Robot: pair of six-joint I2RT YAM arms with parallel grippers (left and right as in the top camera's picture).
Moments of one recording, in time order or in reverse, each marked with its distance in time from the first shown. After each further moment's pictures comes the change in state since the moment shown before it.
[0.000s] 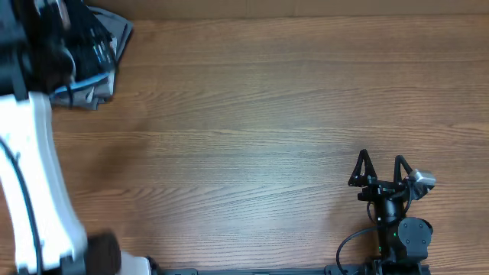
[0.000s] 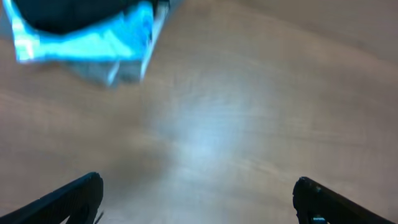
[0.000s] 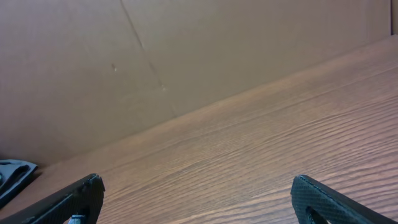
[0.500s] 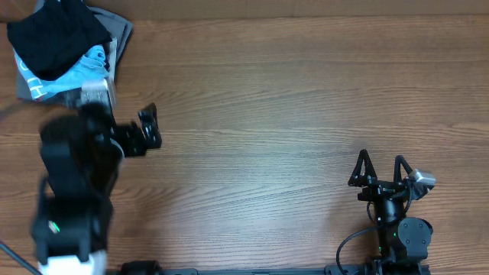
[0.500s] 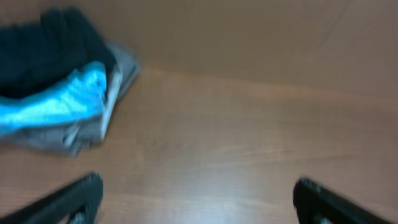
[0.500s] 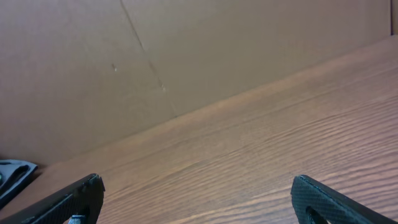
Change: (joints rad) left arm -0.164 -0.784 -1.073 0.837 -0.032 0.040; right arm 0.000 0.000 0.000 0.002 0.001 0.000
